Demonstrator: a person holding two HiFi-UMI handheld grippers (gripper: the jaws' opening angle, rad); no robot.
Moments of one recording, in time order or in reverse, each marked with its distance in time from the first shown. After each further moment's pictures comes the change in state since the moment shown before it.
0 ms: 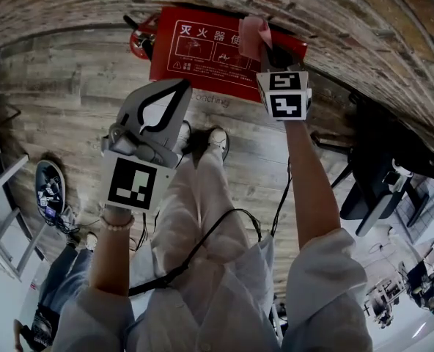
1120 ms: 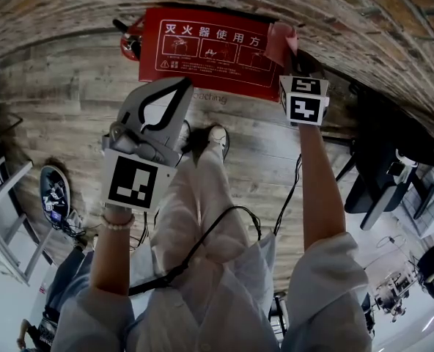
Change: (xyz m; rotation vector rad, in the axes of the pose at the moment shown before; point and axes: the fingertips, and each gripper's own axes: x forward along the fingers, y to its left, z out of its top) left arm 0.017 -0.025 0.013 0.025 0.002 -0.045; right arm -0.040 -0.073 -0.059 0.082 0.077 -0.157
